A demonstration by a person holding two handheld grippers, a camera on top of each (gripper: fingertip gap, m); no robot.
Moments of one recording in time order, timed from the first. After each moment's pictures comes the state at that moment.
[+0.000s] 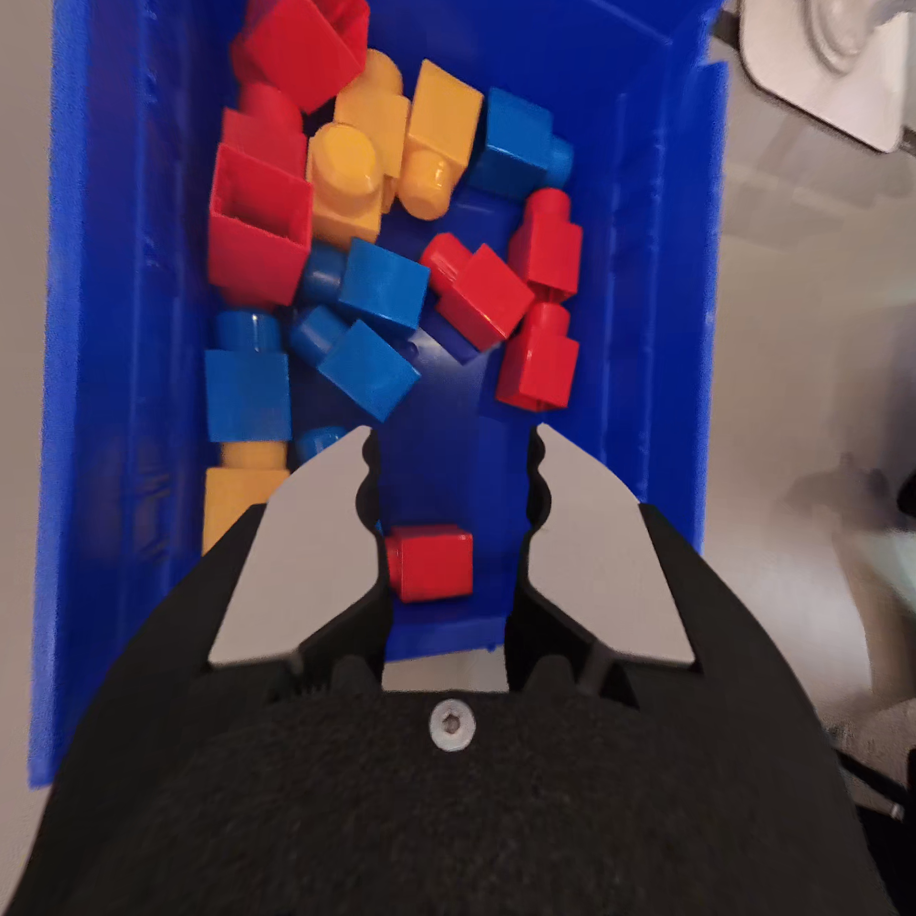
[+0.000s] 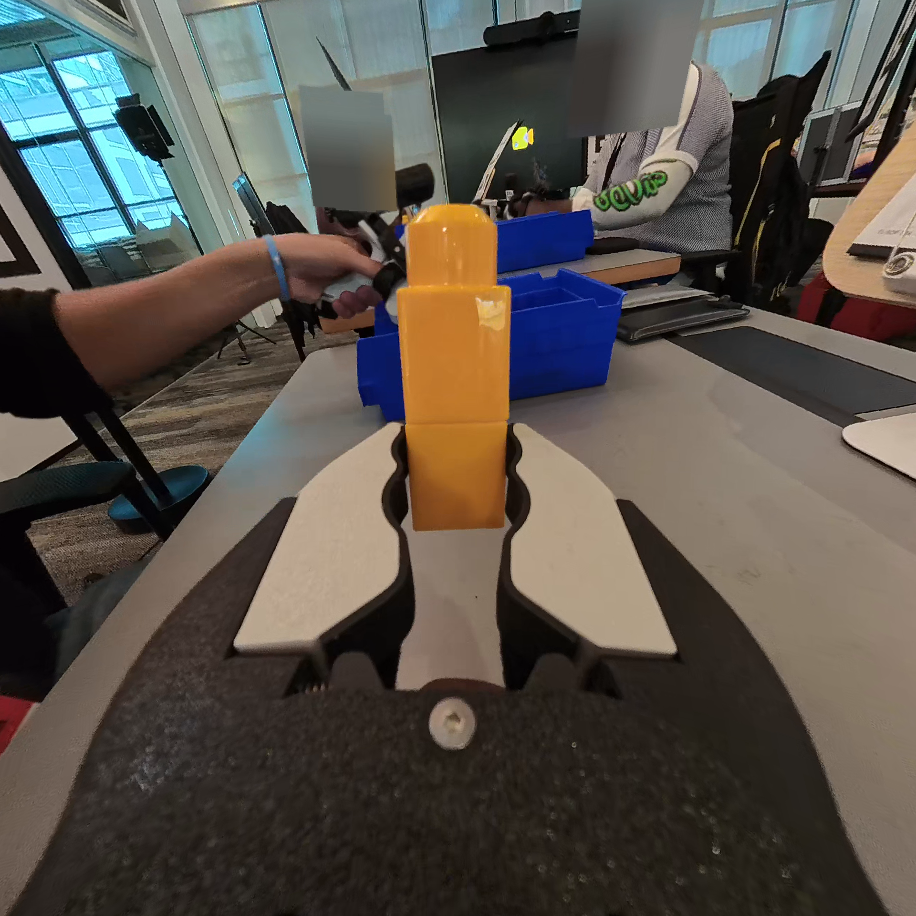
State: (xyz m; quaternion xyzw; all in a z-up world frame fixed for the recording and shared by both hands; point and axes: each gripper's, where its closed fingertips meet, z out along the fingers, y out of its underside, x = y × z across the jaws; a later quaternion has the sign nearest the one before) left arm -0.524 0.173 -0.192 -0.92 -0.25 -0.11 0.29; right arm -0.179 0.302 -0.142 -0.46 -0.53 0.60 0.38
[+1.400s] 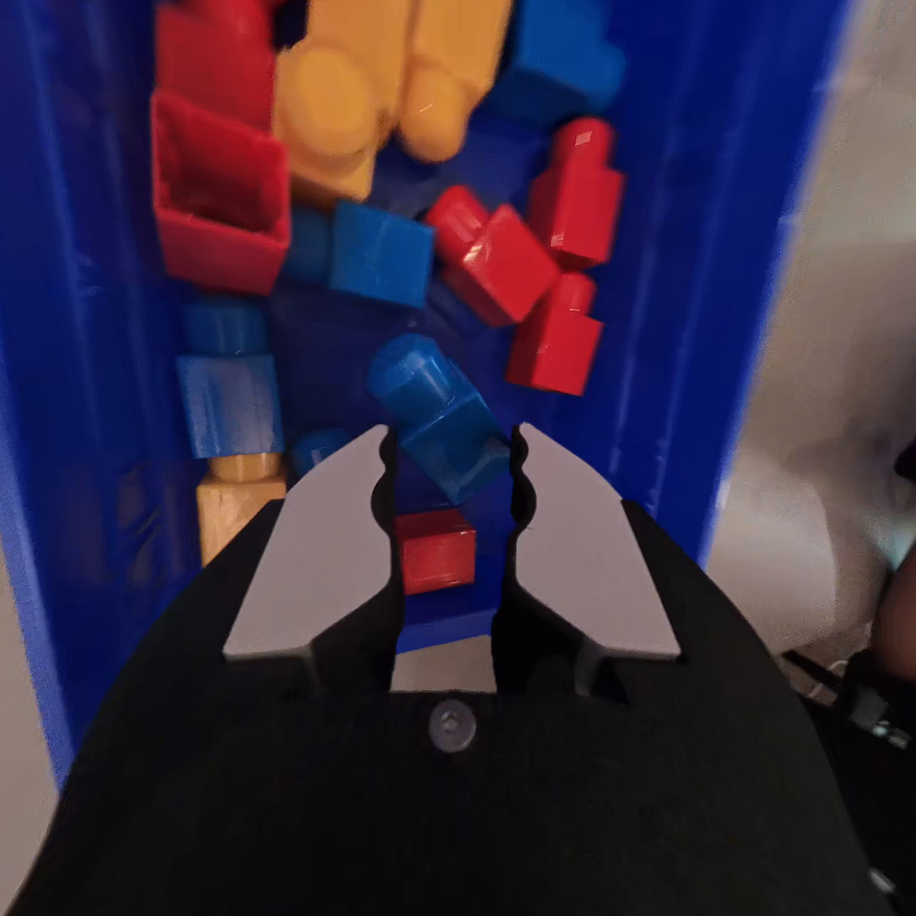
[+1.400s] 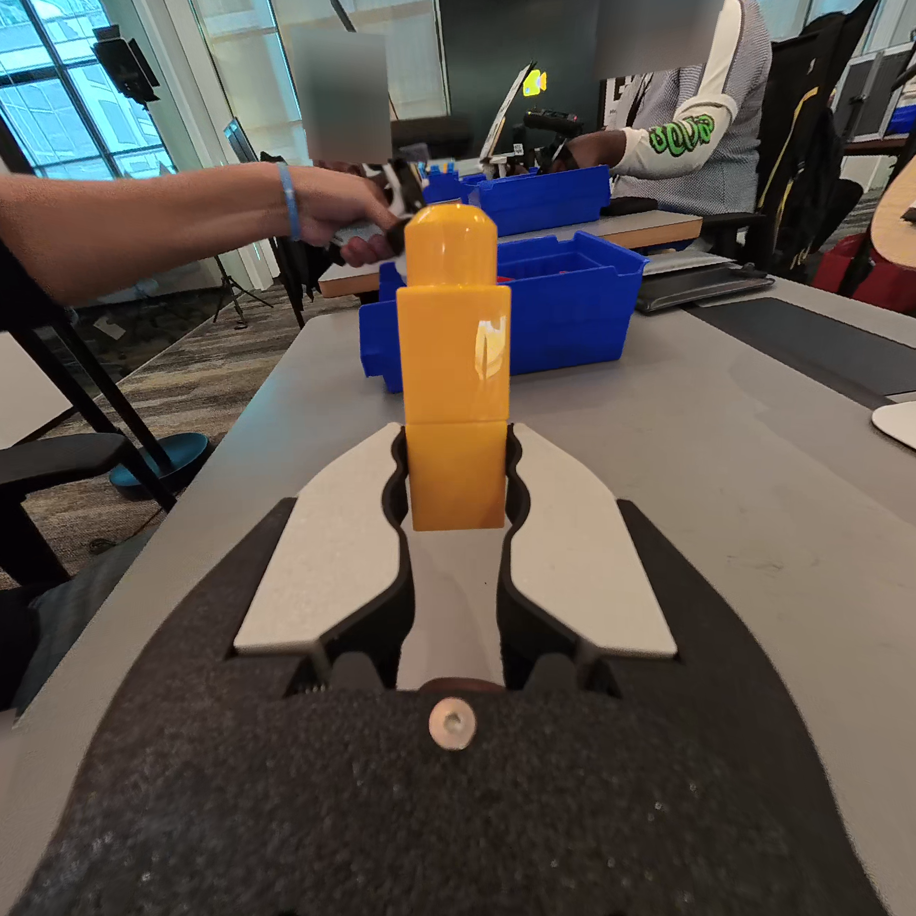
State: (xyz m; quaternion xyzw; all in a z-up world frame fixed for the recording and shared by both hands) left arm -0.526 0.177 -0.205 -0.94 -0.24 -0.14 0.19; right arm -0.185 0.291 -0.152 -0.46 -0.56 0.58 0.36
